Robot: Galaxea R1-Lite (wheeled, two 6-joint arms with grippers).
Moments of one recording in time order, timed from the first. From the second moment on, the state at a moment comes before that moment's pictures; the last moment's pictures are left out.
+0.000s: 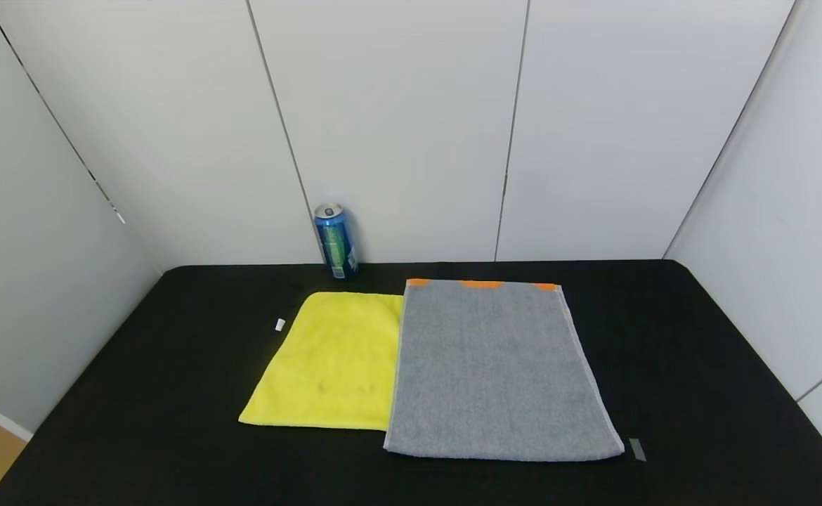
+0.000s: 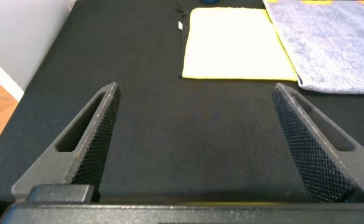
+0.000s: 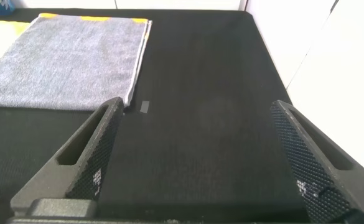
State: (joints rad) left arm 0.00 0.00 0.00 0.00 0.01 -0.01; right arm 0.00 0.00 0.00 0.00 -0.01 0.02
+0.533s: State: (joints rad) left arm 0.00 0.00 0.00 0.00 0.01 0.00; right arm 0.00 0.00 0.00 0.00 -0.01 0.02
